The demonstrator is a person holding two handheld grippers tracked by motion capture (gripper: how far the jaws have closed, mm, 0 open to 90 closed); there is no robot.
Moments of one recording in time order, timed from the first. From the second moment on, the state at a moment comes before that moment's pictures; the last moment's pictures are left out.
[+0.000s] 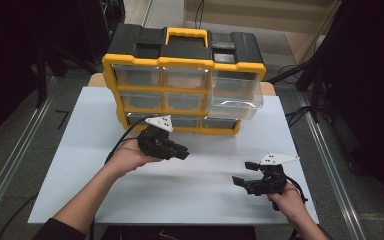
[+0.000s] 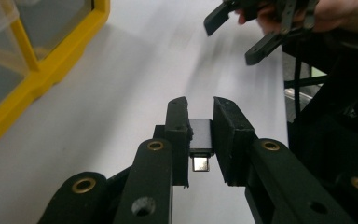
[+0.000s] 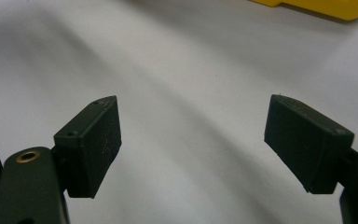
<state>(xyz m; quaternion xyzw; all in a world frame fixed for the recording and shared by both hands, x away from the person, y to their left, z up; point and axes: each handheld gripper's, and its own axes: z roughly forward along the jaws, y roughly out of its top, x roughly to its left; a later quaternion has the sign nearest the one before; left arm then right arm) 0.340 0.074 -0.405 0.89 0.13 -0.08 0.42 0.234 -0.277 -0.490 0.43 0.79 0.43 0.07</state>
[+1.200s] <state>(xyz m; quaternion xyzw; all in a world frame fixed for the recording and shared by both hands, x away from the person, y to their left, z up) 0.344 0.055 -0.344 0.89 0.09 -0.09 0.45 0.235 -0.278 -0.489 0.43 0.79 0.43 0.07</state>
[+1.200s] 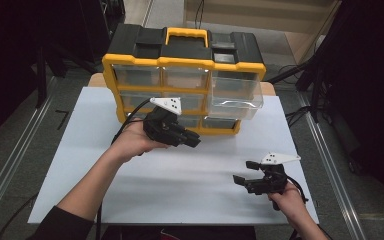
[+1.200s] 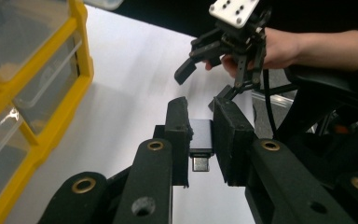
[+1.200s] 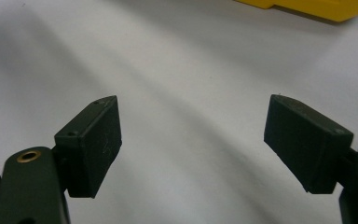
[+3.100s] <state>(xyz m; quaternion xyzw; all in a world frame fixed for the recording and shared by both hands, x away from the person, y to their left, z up) 0.378 0.030 -0.227 0.88 0.10 -0.04 0.46 0.235 -0.282 -0.488 0.43 0.78 0.44 0.07</state>
